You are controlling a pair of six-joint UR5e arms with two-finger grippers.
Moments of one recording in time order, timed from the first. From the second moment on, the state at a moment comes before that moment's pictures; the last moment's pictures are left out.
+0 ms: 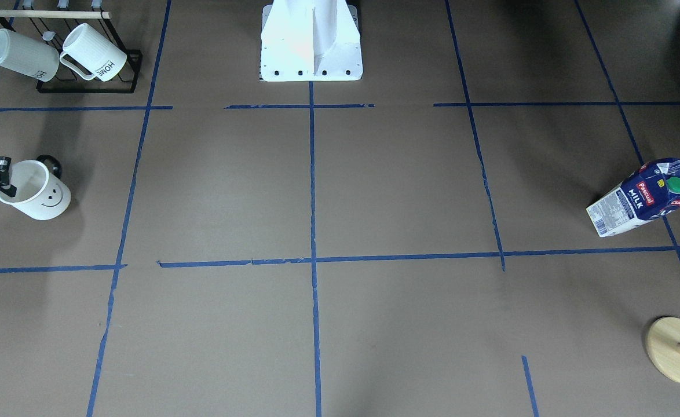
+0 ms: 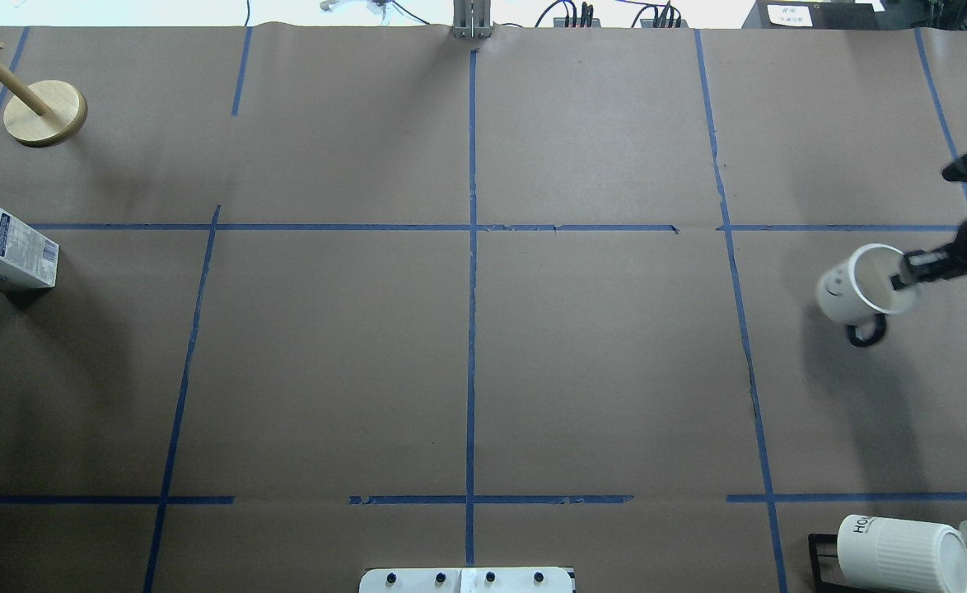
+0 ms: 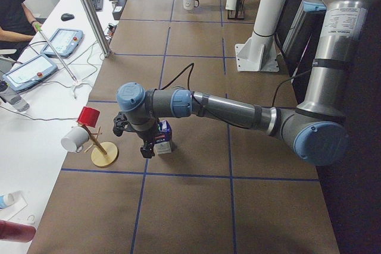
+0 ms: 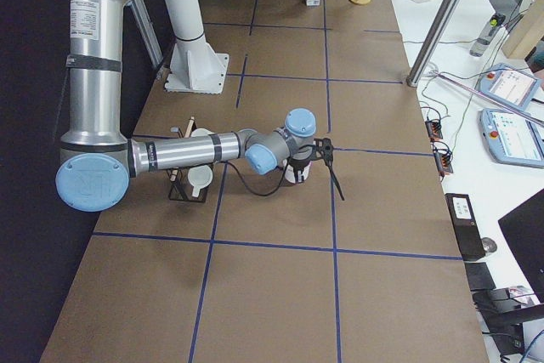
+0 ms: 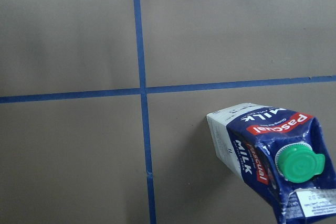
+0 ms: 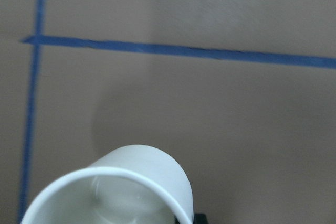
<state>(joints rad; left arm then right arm) -1.55 -1.70 -1.64 -1.34 -2.41 0.09 1.07 -1.60 1.76 -1.13 2.29 0.65</state>
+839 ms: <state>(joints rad) -1.55 -1.69 -1.64 -1.41 -2.42 0.08 0.68 -0.82 1.52 -1.45 2.04 1.34</state>
